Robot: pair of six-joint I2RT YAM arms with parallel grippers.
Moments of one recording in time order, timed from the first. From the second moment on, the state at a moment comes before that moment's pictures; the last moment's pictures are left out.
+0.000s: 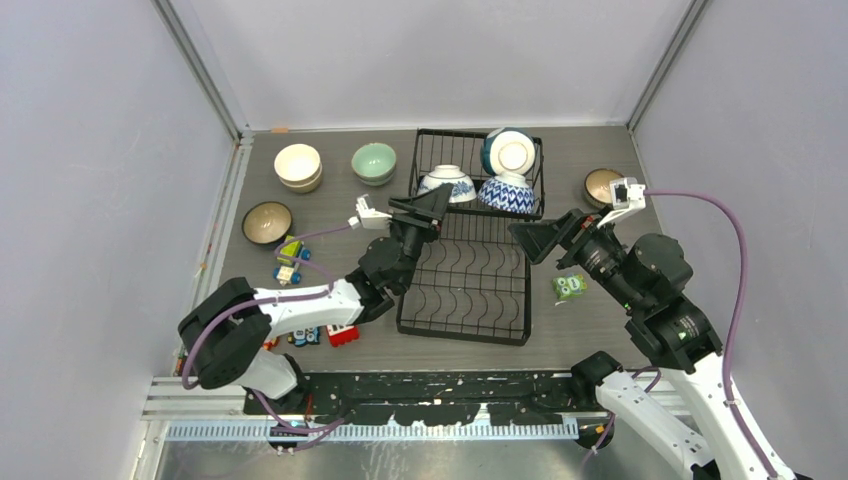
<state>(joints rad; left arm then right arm) -0.97 1.45 0.73 0.96 -0.67 -1.35 0.48 0.59 0.94 -0.41 -0.11 0.59</state>
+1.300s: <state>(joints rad) -0.93 1.66 0.72 1.40 -0.60 -1.29 0.48 0.56 0.92 -0.43 -0.09 0.56</state>
